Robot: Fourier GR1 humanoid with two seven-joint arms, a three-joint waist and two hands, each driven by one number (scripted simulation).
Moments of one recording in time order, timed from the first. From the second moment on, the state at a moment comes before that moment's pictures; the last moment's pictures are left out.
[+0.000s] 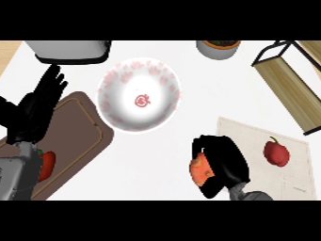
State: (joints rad) left arm -0.25 0.24 0.07 -1.52 0.13 0.04 0.23; right arm -0.05 -0.04 0.39 -1.60 1.10 0.21 0.22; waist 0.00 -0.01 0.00
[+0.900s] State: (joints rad) left arm -0.24 0.23 0.09 -1.49 0.13 0.02 0.20; right arm -0.40 -0.05 0.16 -2.17 0.87 0.26 0.77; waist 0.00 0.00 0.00
